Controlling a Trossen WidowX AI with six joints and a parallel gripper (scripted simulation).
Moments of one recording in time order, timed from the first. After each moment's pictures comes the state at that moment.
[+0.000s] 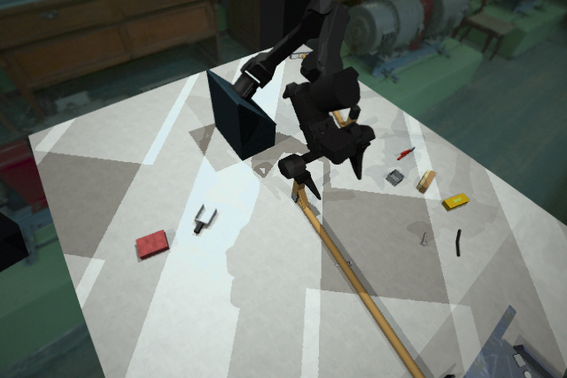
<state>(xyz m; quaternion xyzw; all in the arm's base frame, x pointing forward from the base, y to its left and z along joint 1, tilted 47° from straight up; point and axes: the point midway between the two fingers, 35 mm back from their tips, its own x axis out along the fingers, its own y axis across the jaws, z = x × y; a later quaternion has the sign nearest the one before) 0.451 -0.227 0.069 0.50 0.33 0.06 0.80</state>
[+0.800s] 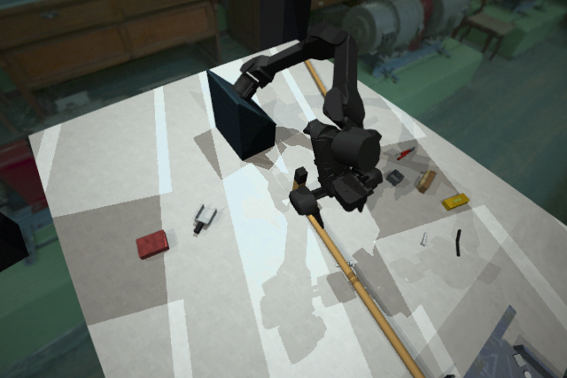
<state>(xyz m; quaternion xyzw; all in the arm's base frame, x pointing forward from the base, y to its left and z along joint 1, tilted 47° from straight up) 0.499 -0.178 0.021 0.48 0.43 0.08 0.76</state>
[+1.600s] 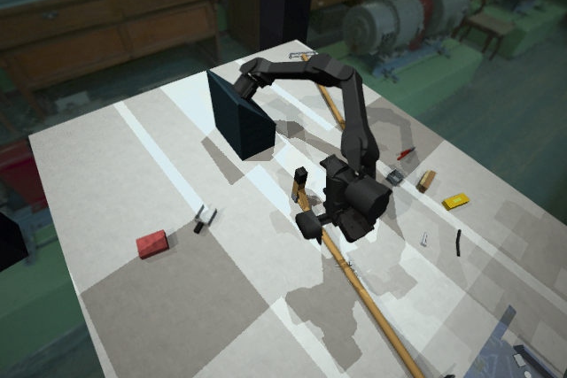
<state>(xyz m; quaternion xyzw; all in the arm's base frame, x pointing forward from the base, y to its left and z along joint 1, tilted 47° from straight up) 0.526 -0.114 -0.031 0.45 0.53 0.10 0.71</state>
